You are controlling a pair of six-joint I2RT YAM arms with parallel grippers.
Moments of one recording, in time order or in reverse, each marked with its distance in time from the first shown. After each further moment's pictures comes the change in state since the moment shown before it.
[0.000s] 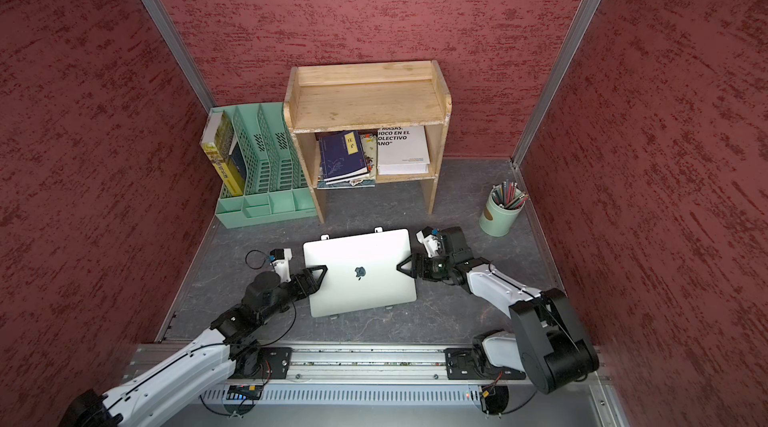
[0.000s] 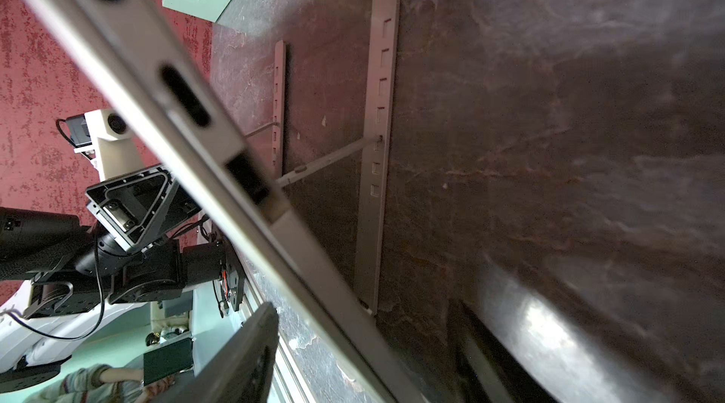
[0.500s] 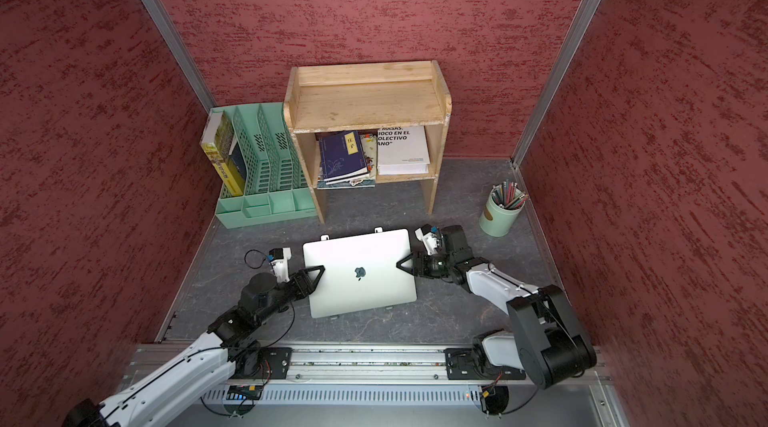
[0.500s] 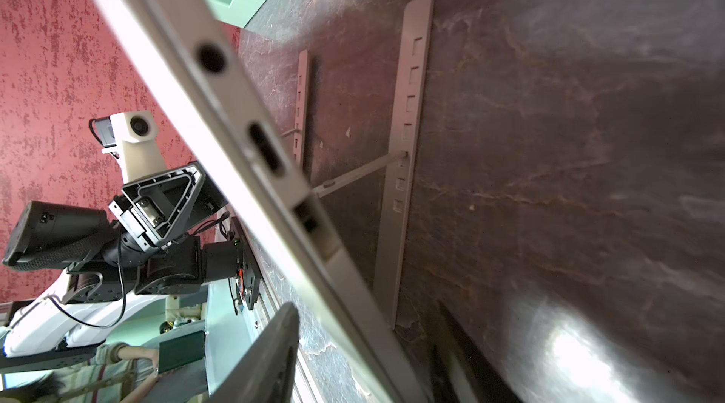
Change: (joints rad) left arm 0.006 -0.067 -0.008 -0.012 0.042 0.002; right arm -0.004 0.010 -0.003 0.068 -0.047 0.022
